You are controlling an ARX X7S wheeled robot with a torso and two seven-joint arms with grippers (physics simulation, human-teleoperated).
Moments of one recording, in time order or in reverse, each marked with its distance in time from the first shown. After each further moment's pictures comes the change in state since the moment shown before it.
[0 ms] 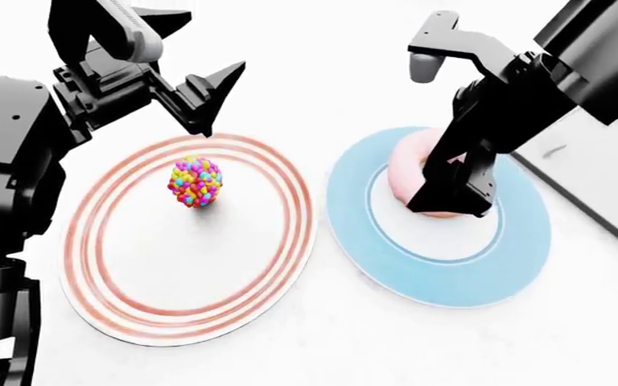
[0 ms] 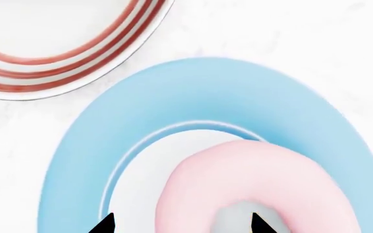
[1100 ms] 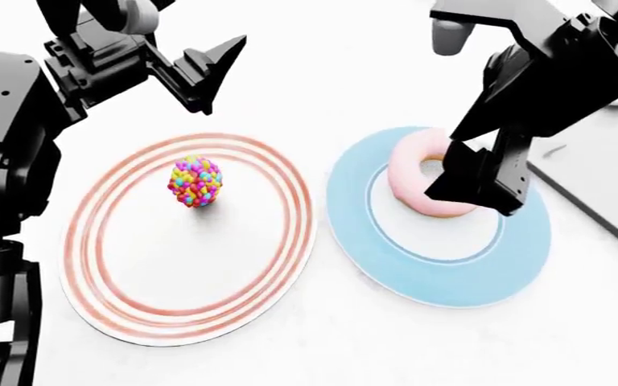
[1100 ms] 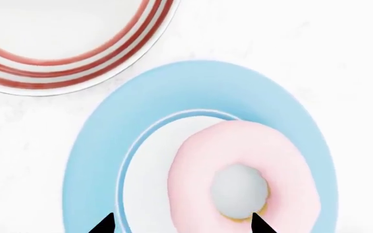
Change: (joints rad) left arm -0.062 0.020 -0.007 -0.011 0.018 -0.002 0.009; right arm 0.097 0.074 0.085 -0.271 -0.022 0.240 0.044
